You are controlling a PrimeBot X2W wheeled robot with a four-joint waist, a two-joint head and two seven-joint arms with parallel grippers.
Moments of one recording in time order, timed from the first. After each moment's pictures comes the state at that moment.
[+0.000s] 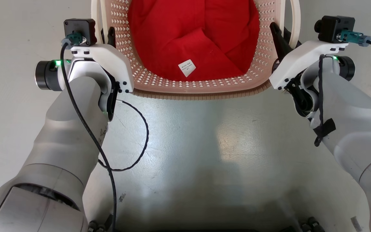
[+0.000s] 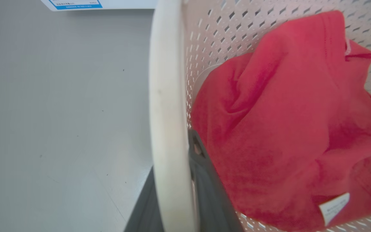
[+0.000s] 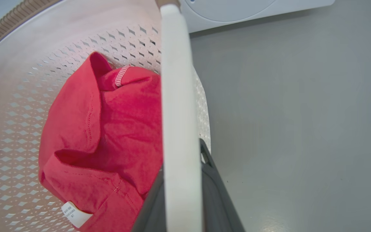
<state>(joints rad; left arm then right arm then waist) -1.16 0.05 -0.55 1.27 -0.61 0.08 -0.25 -1.17 -0.20 1.05 1.10 1.27 0.11 -0.25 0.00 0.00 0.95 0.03</state>
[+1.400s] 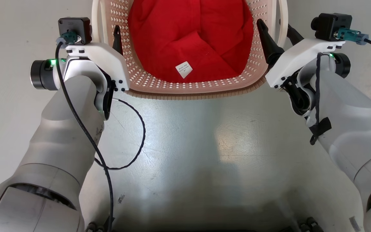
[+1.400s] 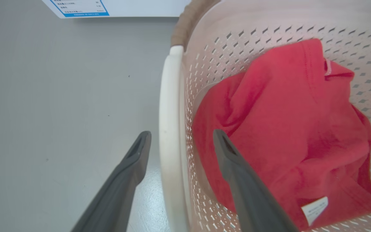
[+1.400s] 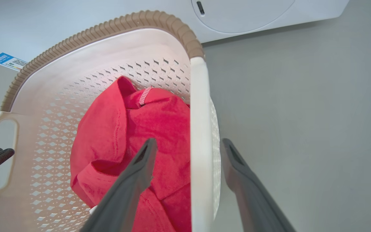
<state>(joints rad) -1.16 0.07 -0.54 1.27 -0.60 0.08 -0.26 -1.17 -0.17 0.97 1.12 1.19 0.12 -0.25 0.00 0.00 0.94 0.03</state>
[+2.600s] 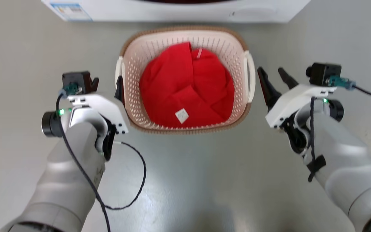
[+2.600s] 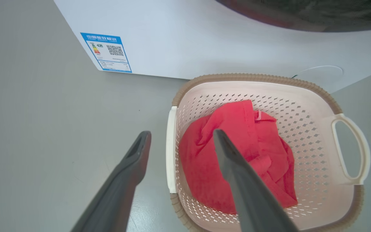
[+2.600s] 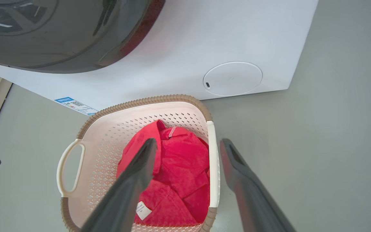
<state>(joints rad) -0.93 0.09 -0.46 1.18 -0.63 0.03 -0.26 -0.98 -0.17 0.87 1.11 1.12 0.12 -0.25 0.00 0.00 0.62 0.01</state>
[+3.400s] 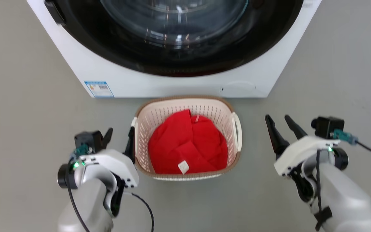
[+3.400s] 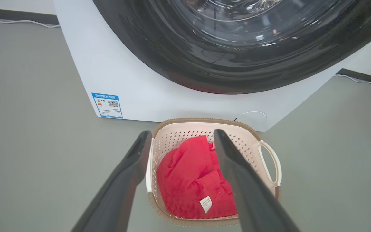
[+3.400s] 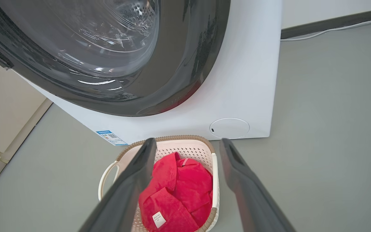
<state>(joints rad) -0.55 0.09 -0.31 0.86 -0.49 0.00 -0.26 -0.66 -0.21 0.57 0.92 0.83 0.12 -0.25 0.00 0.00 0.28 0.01</state>
